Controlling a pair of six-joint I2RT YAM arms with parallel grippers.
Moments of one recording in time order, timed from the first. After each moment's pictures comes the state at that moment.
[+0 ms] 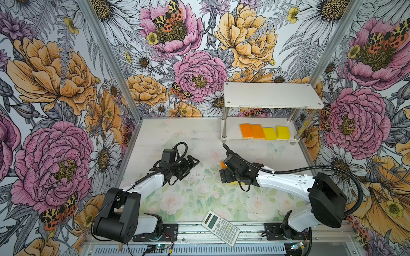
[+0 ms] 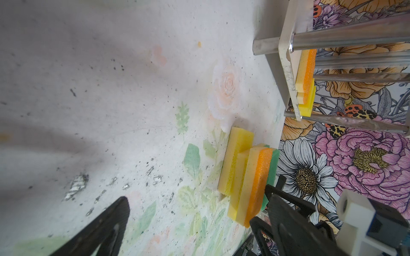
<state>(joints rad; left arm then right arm) -0.24 1.33 0.58 -0.10 0.51 -0.93 0.87 1.51 0.93 -0.46 0.19 0.54</state>
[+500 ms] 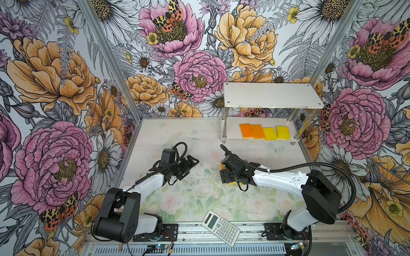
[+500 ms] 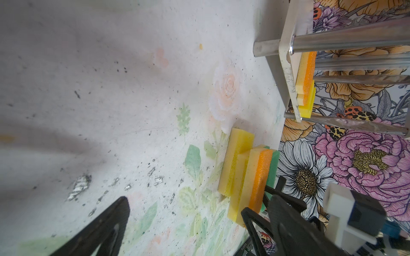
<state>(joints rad) -0.24 1.33 0.58 -0.10 0.51 -0.93 0.87 1.57 0.95 -0.46 0.20 0.54</state>
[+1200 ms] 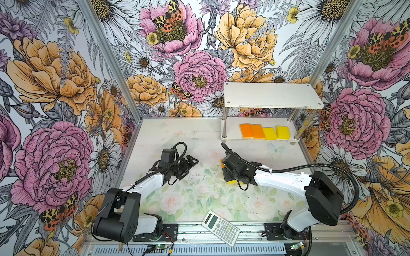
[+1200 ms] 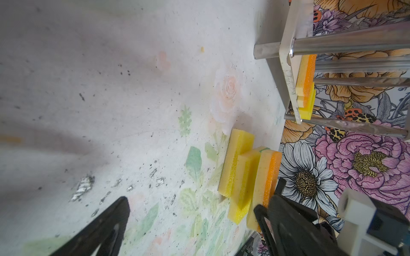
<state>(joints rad) -0.23 1.33 0.58 -0.10 0.51 -0.93 0.87 1.53 0.96 -0.47 0.23 0.54</state>
